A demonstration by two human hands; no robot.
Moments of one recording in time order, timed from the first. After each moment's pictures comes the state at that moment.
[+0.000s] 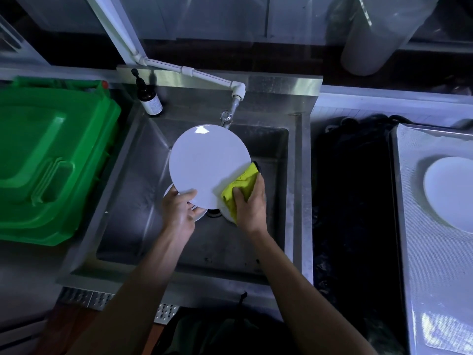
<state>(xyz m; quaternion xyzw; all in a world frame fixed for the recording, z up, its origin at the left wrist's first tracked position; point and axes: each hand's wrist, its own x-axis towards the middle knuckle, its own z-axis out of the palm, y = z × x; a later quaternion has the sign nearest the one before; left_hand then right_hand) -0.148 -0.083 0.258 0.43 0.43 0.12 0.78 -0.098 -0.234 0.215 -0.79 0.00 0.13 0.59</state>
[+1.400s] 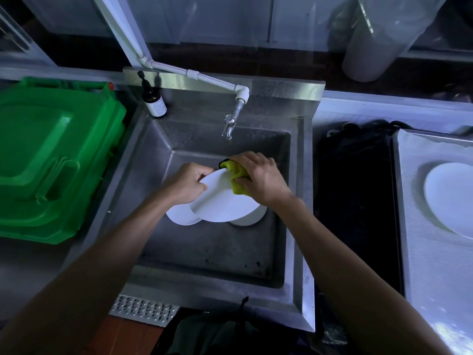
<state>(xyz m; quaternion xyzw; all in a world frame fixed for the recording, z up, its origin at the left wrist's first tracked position) -0.101 -0.034 0.278 0.90 0.13 -0.14 0.39 -0.021 -0.252 0.270 -0.88 -0.38 0.04 0.27</state>
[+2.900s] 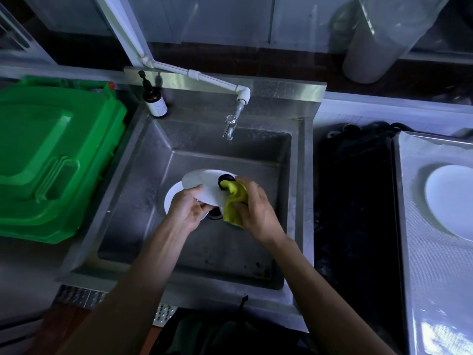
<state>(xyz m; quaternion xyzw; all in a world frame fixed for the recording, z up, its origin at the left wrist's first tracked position) -0.134 -0.080 0.263 0.36 0.45 0.02 0.82 -0.093 -0.262 0.242 -0.83 -0.29 0.10 0.46</state>
